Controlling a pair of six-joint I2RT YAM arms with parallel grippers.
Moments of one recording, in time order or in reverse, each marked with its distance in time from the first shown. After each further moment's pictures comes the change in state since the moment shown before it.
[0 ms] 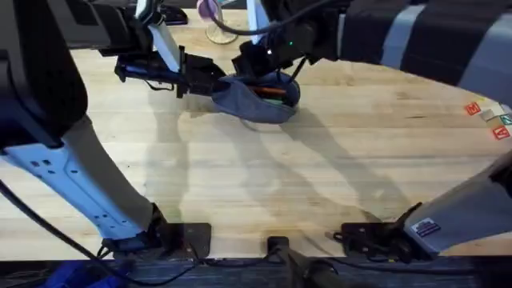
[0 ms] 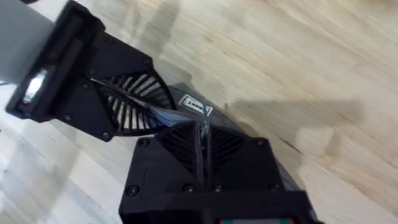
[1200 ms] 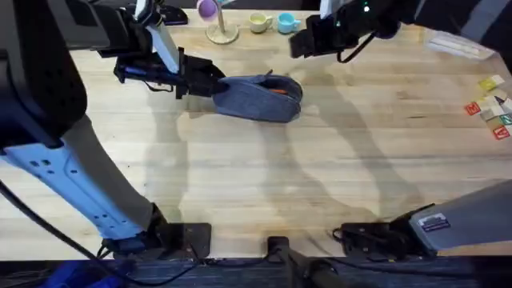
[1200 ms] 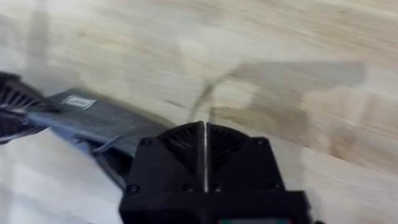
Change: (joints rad) left arm 0.005 0.000 -0.006 -0.008 0.002 -0.002; right arm -0.290 -0.102 0.001 -0.196 -0.052 -0.030
